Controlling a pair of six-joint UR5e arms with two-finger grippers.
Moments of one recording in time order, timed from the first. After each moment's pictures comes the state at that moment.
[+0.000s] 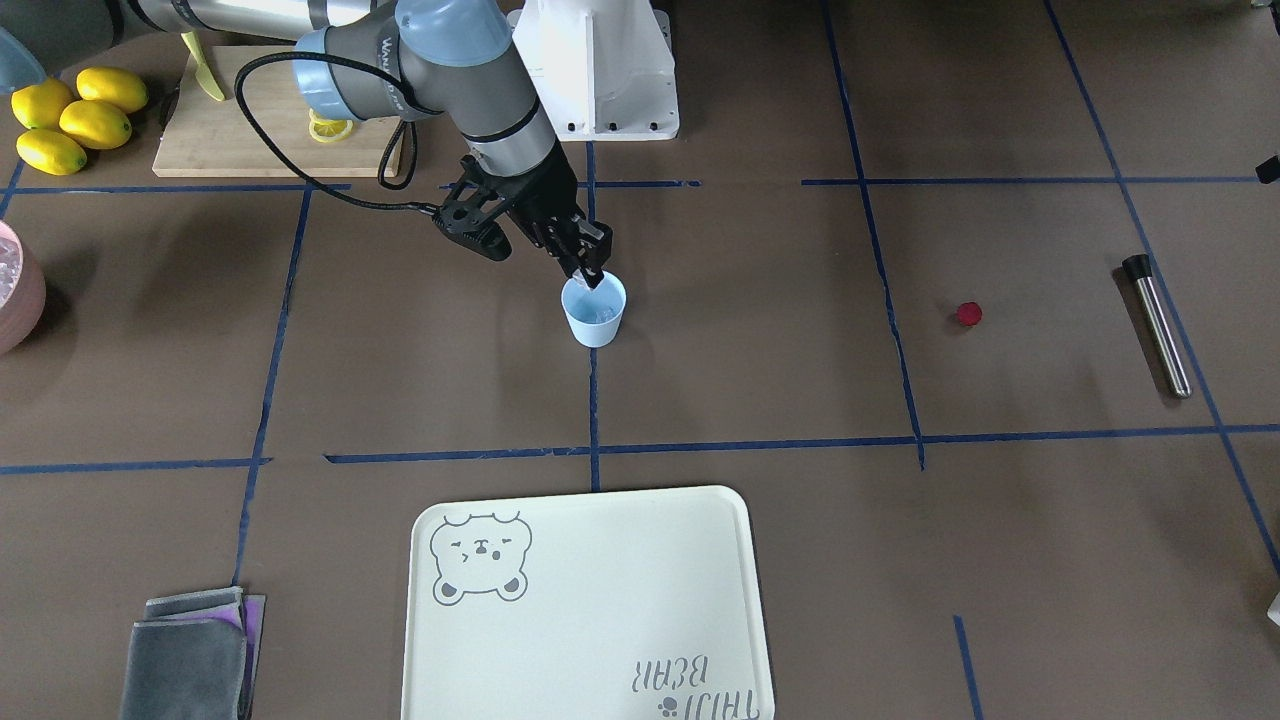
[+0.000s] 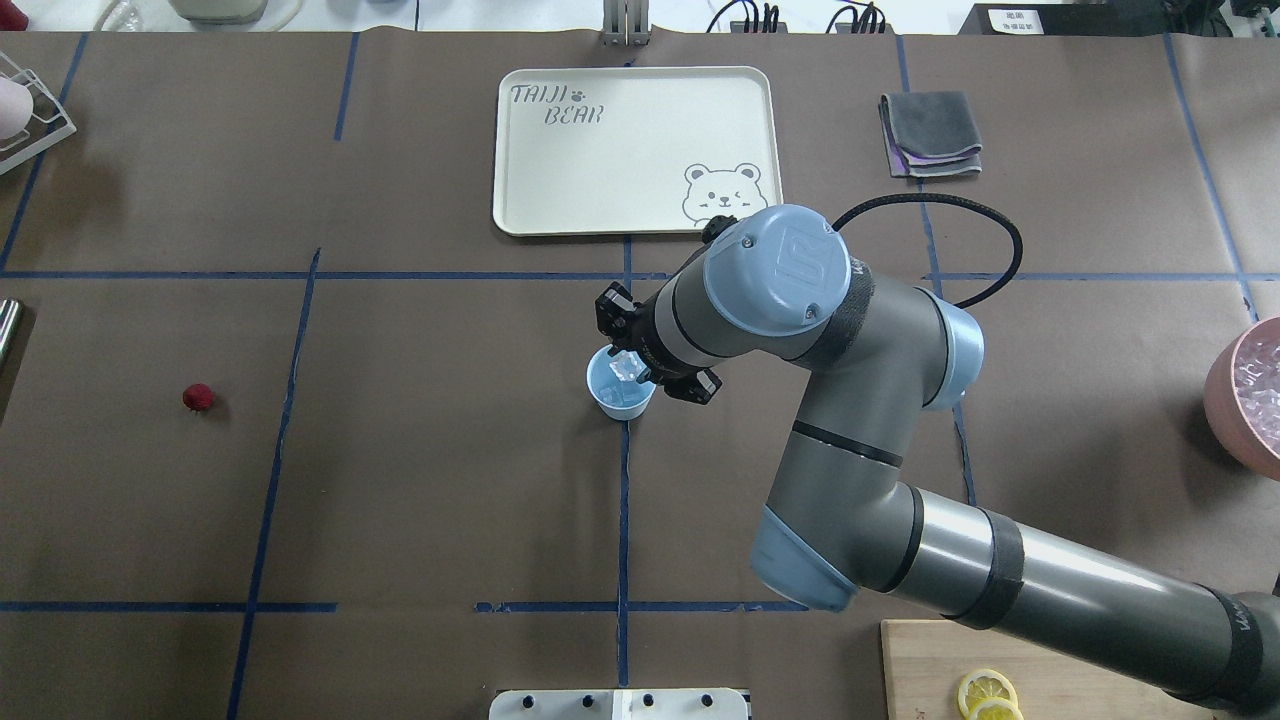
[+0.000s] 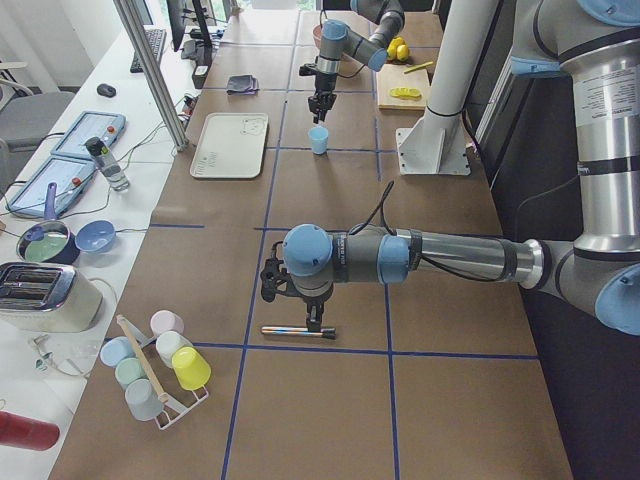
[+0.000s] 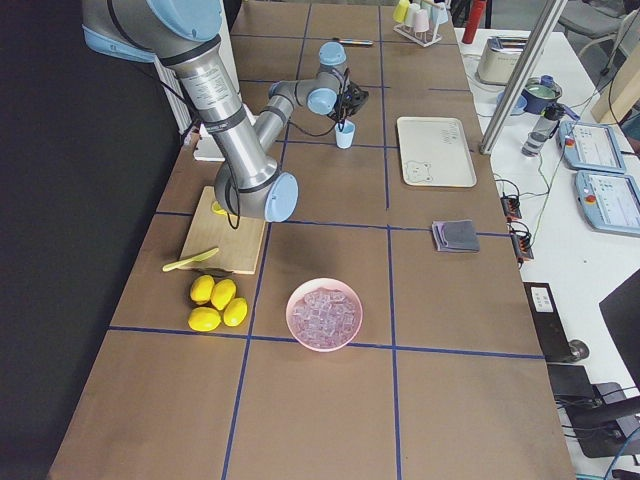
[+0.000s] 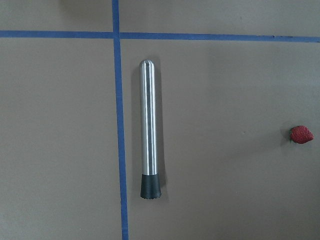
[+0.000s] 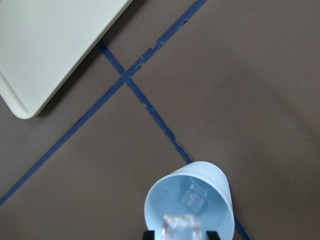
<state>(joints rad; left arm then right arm) -1.56 -1.38 -1.85 -1.46 -2.54 0.05 0.50 -0.90 1.72 -1.33 1.84 2.00</state>
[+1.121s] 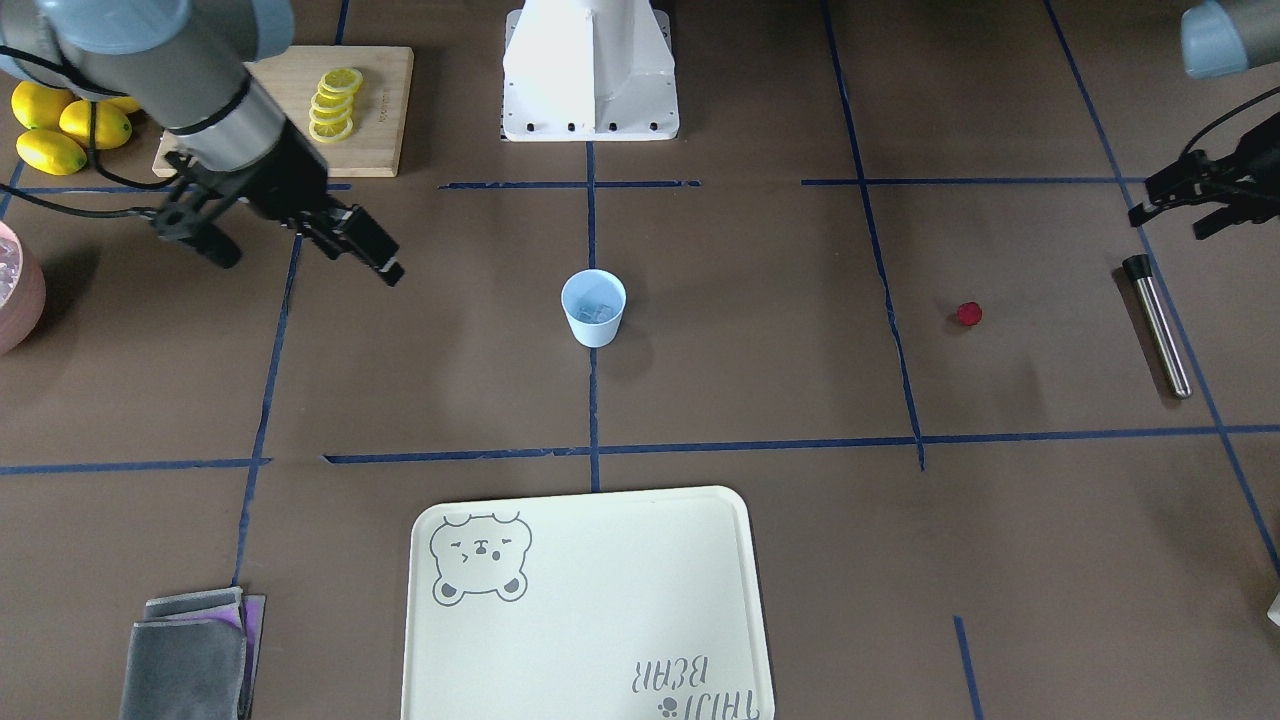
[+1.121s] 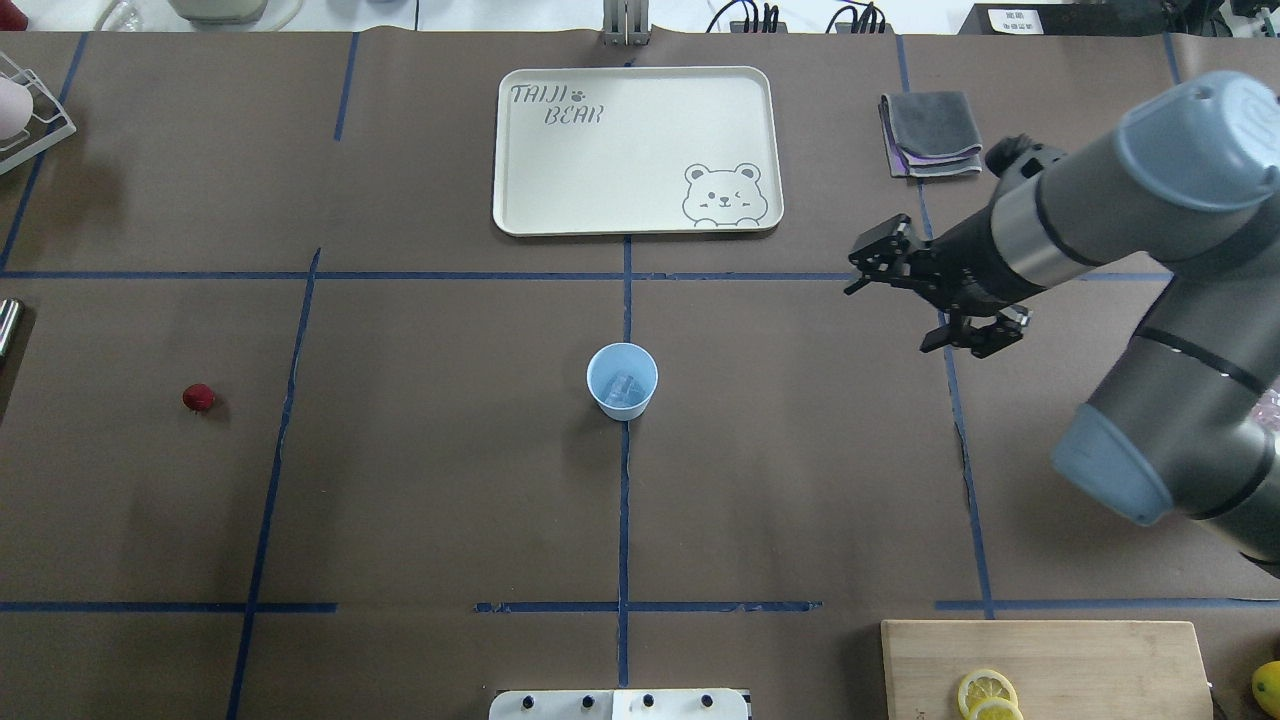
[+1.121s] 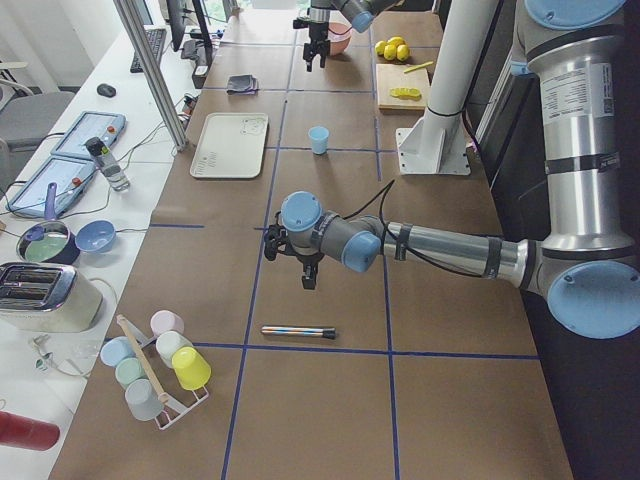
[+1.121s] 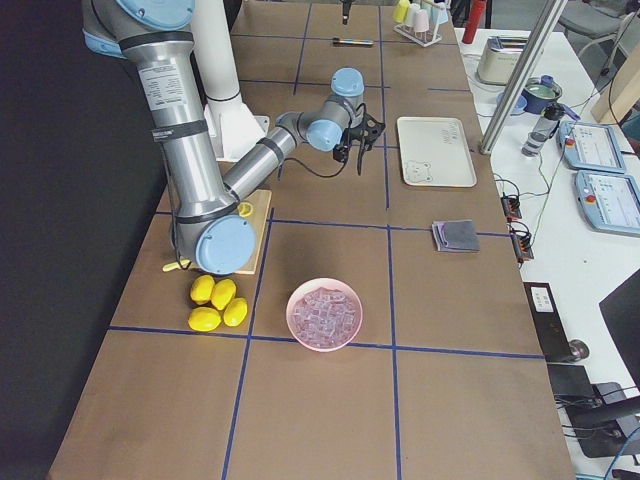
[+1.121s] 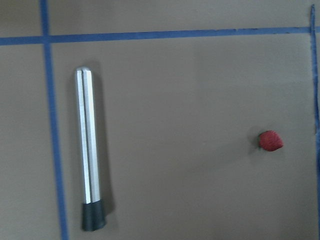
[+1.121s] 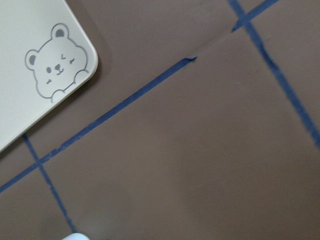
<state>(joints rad) -1.15 -1.43 -1.84 -1.93 -2.41 -0.57 0.85 -1.34 2.00 -1.33 2.19 1.61</state>
